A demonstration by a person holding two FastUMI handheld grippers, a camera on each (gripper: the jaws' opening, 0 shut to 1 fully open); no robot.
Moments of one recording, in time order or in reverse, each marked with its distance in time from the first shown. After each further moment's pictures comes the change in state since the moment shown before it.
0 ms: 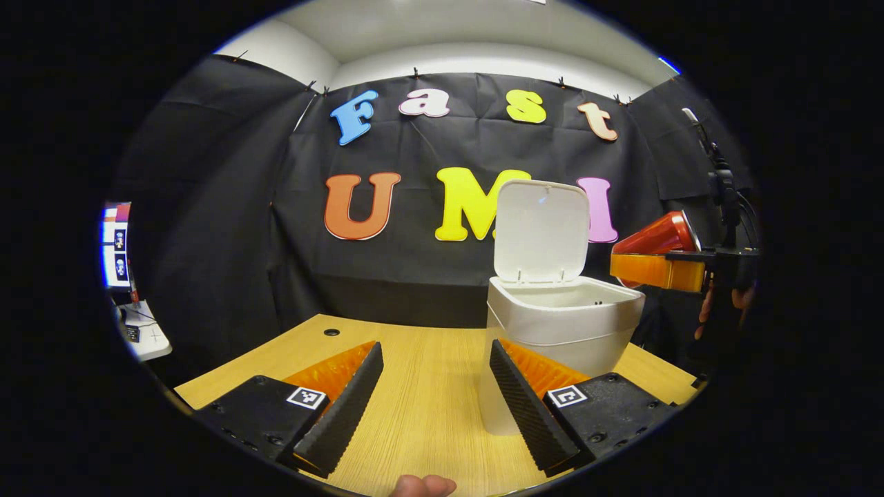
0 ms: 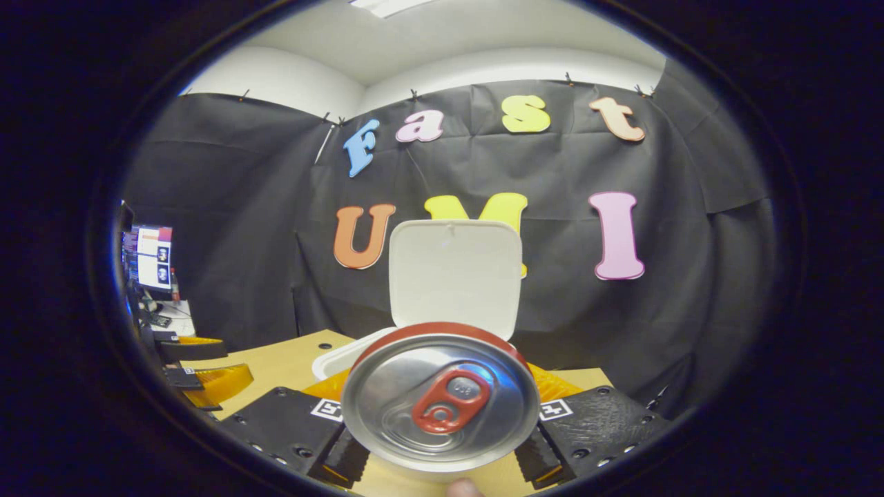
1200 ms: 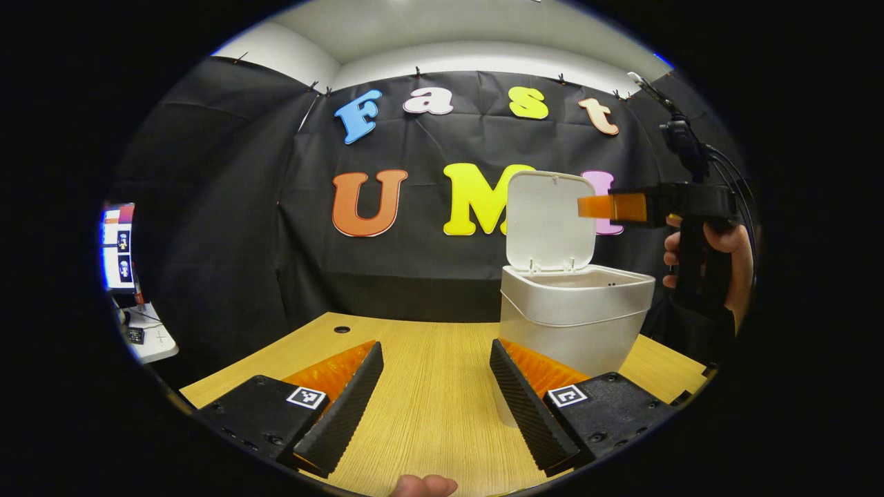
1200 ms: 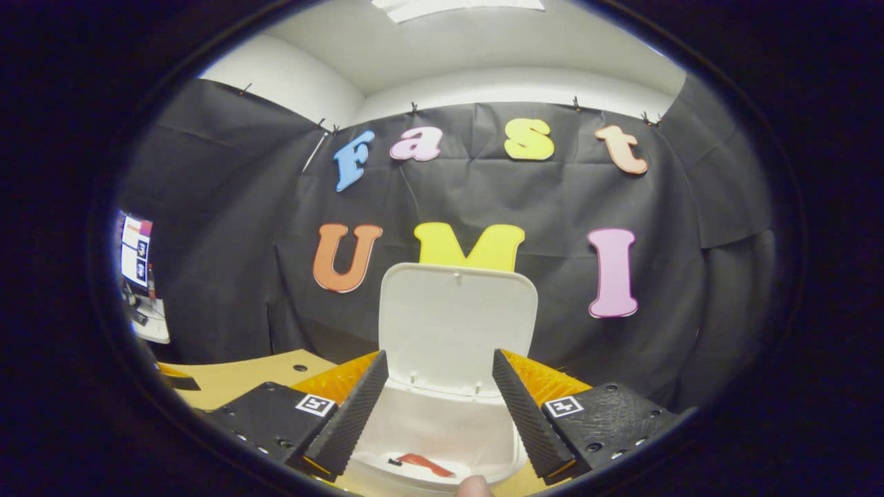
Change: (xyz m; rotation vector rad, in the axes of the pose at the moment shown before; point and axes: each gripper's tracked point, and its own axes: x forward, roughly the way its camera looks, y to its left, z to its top) left arm -0.004 0.014 -0.015 0.022 -0.002 0.007; right arm 0.032 0.006 0.071 -0.041 -0.178 -0.118
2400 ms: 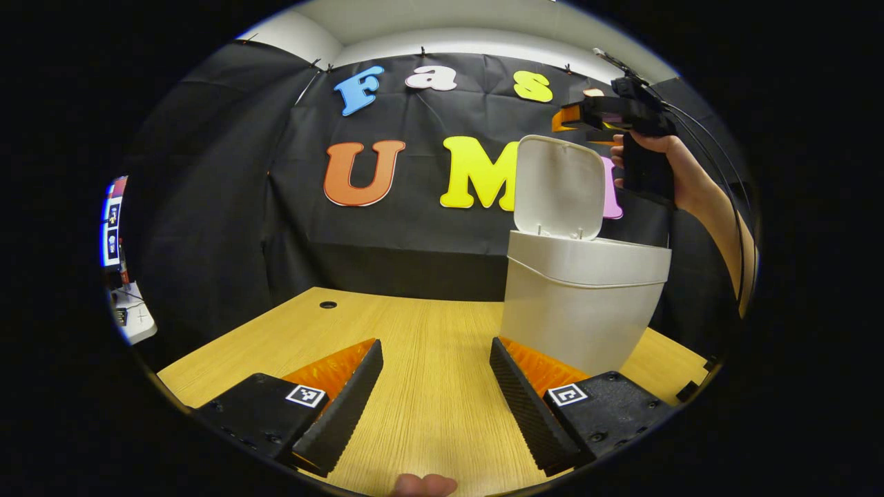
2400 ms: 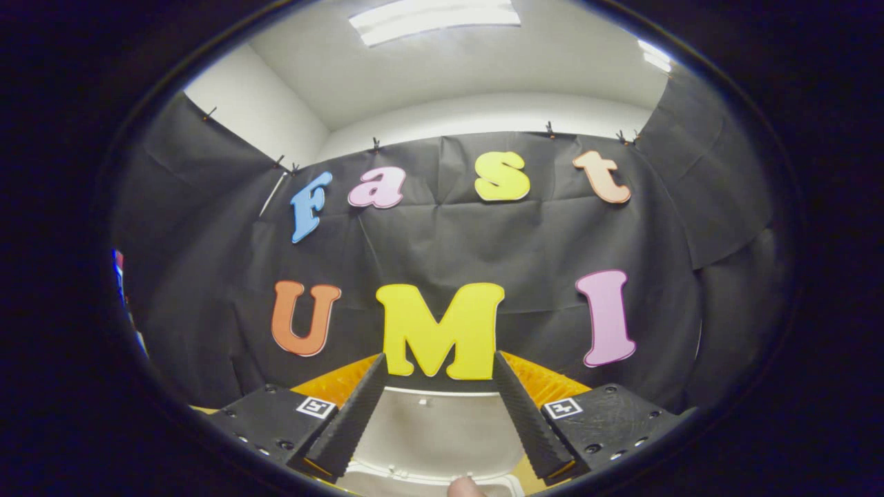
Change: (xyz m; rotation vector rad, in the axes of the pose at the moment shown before) left arm 0.026 0.003 -0.054 -0.039 0.081 -0.059; right arm 0.115 -0.025 0.078 0.073 -0.149 -0.114
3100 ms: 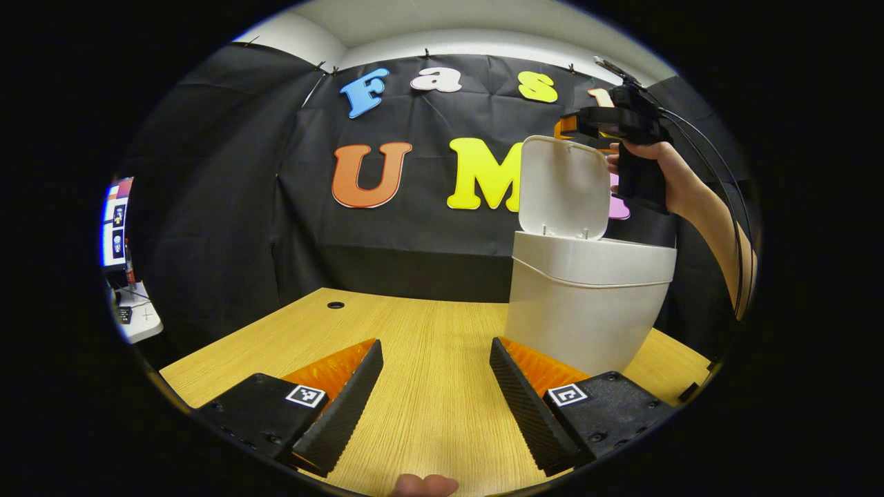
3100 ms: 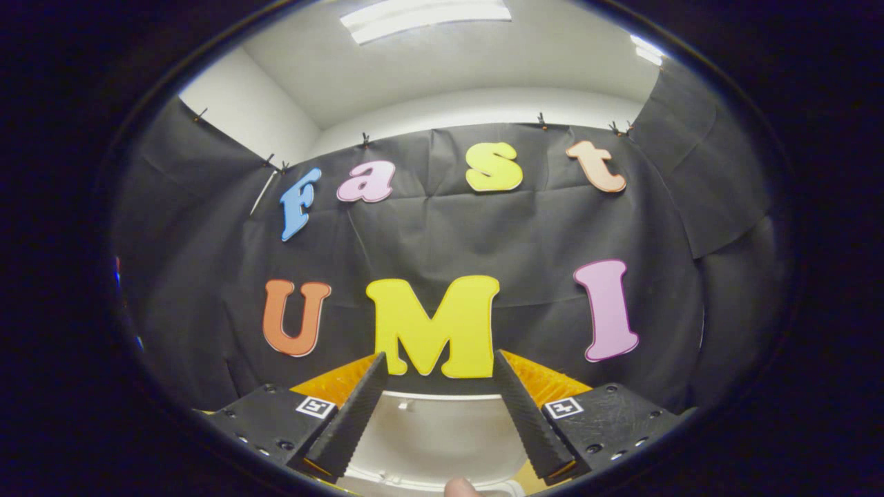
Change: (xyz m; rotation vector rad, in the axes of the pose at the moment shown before) left arm -0.006 0.000 0.006 0.014 -0.017 0.049; right arm 0.016 -0.014 -0.011 0.036 0.017 -0.006
